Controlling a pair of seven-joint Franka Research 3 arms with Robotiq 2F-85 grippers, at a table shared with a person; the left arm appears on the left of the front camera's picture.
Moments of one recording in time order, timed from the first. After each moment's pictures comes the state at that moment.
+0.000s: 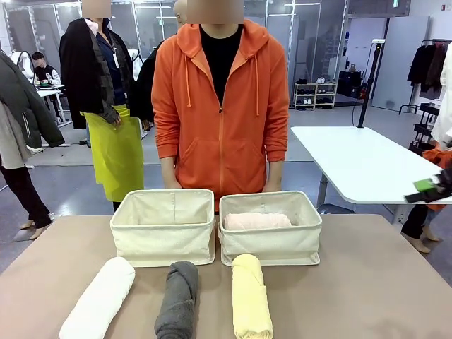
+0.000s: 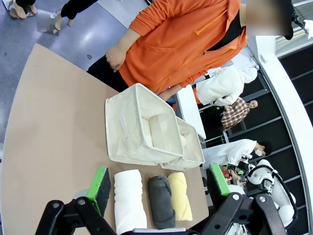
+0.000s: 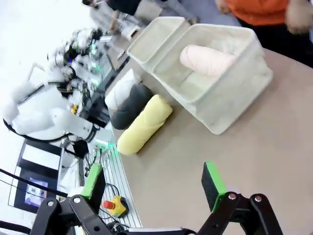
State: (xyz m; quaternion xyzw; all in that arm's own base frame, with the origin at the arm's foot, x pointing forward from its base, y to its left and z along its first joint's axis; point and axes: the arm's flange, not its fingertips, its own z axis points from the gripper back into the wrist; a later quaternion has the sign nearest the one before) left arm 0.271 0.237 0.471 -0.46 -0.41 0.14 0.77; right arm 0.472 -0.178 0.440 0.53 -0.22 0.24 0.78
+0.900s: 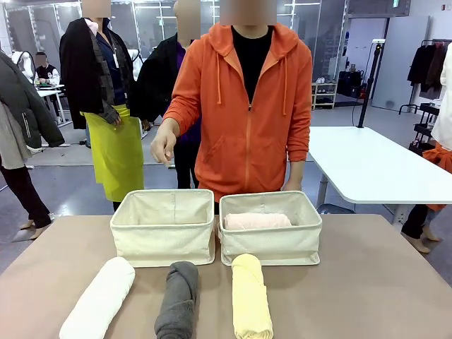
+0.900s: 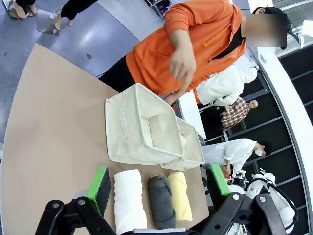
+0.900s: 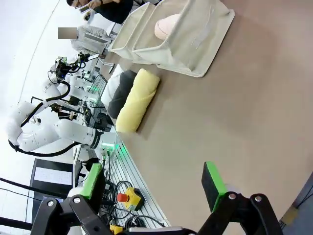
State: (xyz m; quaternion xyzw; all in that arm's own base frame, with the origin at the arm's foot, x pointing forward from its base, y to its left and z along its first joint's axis) left arm 0.271 0.237 0.471 -0.46 -0.41 0.14 0.77; right arm 0.379 -0.238 0.381 0.54 -0.19 0.14 0.81
